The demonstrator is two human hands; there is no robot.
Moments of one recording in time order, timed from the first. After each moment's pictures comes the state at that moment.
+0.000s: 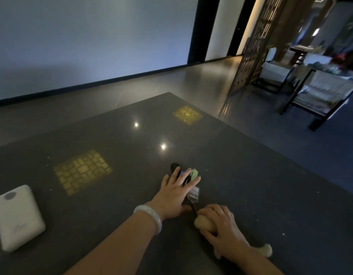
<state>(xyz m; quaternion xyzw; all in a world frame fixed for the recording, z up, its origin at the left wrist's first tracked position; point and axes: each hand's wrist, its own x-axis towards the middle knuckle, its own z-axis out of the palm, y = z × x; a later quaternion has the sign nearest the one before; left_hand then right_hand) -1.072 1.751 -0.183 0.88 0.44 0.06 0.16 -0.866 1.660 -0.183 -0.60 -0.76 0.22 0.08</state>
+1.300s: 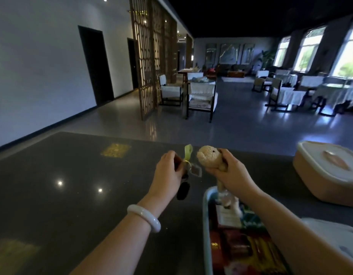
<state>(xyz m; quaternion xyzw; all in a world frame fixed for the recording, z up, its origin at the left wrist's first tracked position) -0.762 1.429 -0.003 0.81 0.32 0.40 0.28 -0.595 1.320 0.007 -0.71 -0.51 0.10 0.47</state>
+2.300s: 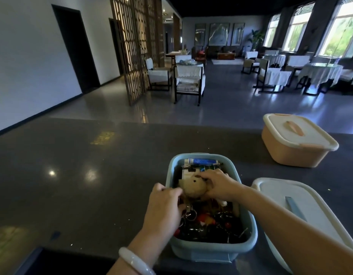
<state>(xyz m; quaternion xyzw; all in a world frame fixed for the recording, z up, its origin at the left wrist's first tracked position) -0.765 1.255 -0.080 0.90 0.33 0.24 0.16 -0.554 1.207 -0.068 -0.76 -0.59 0.21 0.17</state>
